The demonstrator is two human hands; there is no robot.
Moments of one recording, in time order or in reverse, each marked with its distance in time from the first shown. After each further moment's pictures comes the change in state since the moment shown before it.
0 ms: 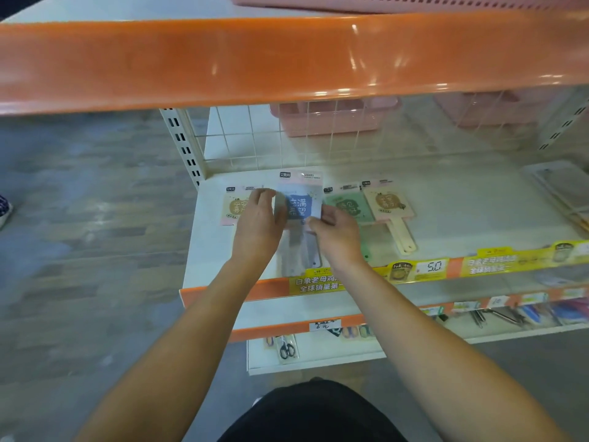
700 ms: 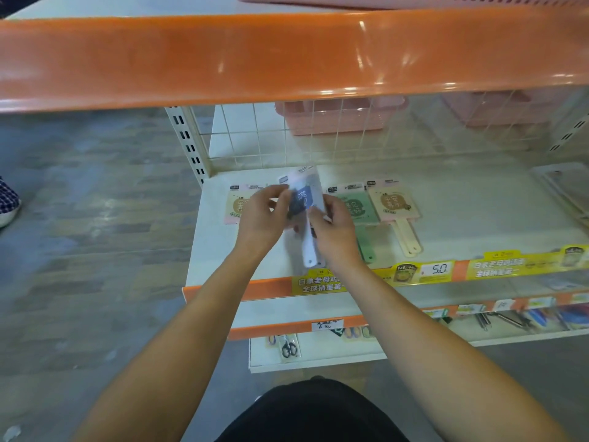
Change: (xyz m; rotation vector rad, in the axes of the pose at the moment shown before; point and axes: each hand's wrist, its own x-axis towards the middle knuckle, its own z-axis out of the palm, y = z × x) left_hand 0.005 0.017 -0.013 -0.406 -0.082 -0.259; right_hand 0.003 0.000 0.009 0.022 -0.080 -0.082
